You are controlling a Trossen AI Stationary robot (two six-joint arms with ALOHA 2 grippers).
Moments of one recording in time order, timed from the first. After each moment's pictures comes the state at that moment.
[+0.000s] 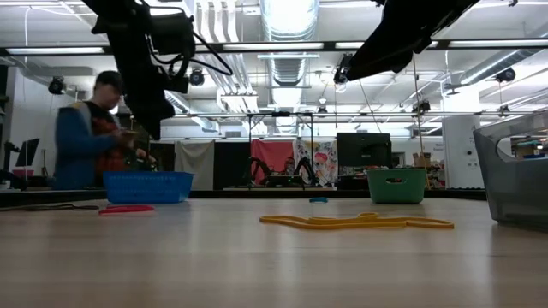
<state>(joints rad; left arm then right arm) 0.35 1.29 0.89 -0.83 -0.62 -0.12 0.22 1.24 0.83 -0.22 0.34 0.17</state>
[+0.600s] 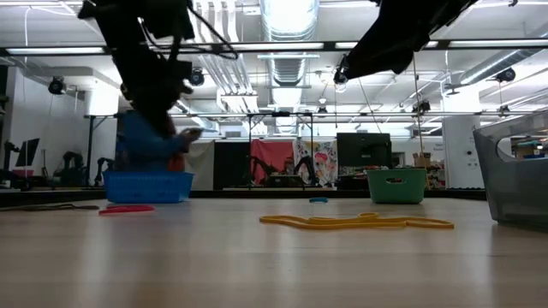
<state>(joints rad) 0.13 1.28 0.89 -0.82 -0.52 -0.32 0.22 1.24 0.83 -0.20 0.34 0.23</state>
